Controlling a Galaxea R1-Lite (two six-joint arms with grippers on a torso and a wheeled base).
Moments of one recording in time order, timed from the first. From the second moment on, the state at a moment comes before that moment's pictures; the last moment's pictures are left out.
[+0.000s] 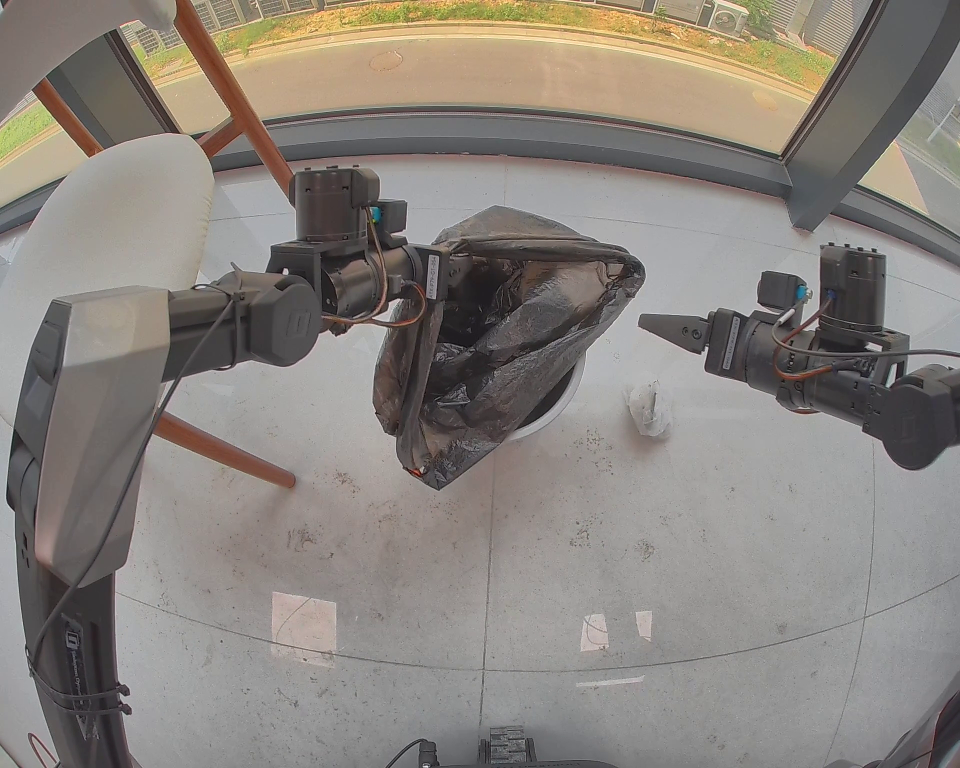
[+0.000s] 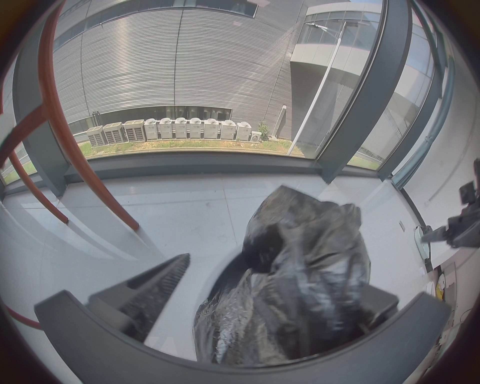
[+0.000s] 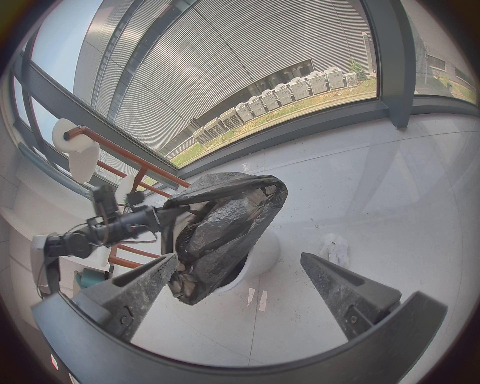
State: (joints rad) left arm -0.40 2.30 -1.99 -0.16 0.00 0.05; right arm 0.34 1.74 -1.02 -0.49 0.20 0.34
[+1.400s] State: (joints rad) left arm -0.38 2.44 -2.00 0.07 0.00 0.15; right arm 0.36 1.59 -0.89 -0.50 0.18 0.34
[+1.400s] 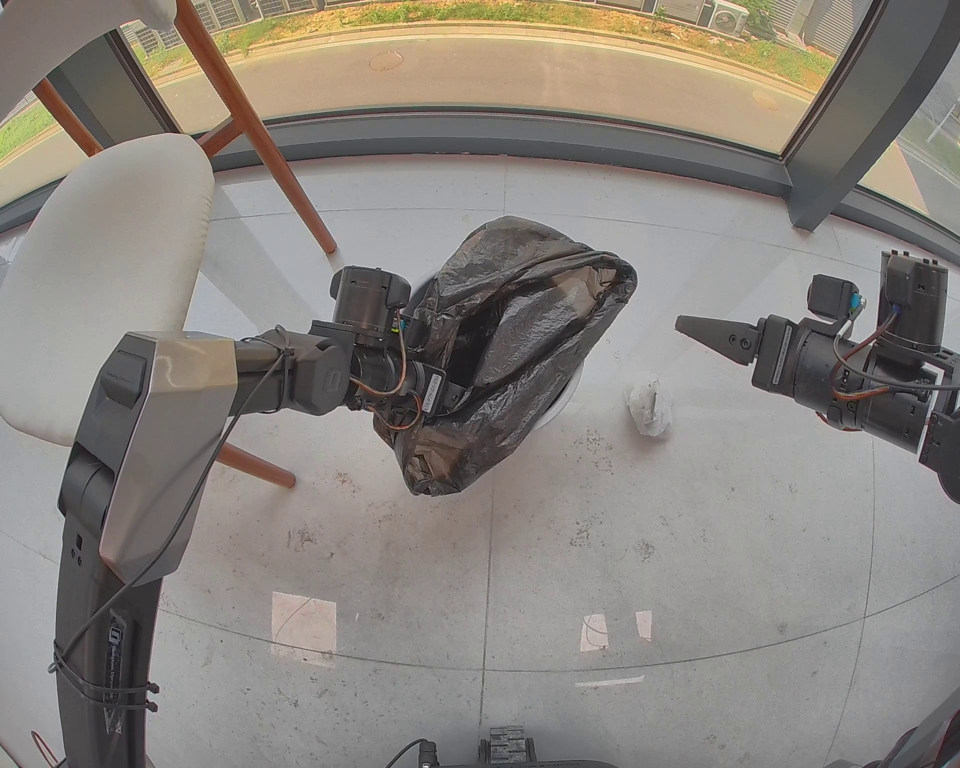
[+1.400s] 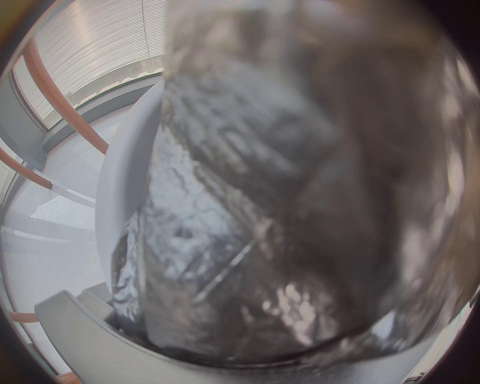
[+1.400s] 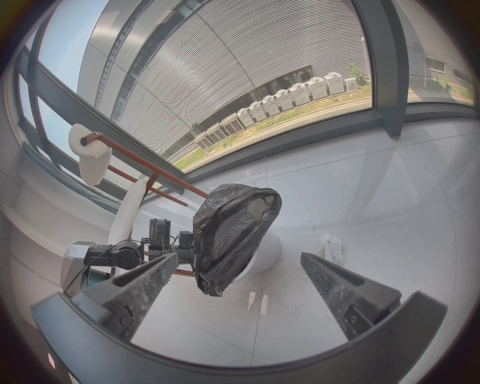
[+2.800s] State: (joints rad) left arm -0.54 2.00 -2.00 0.60 0.07 0.21; right arm 0.35 1.54 -0.81 -0.50 0.16 0.34
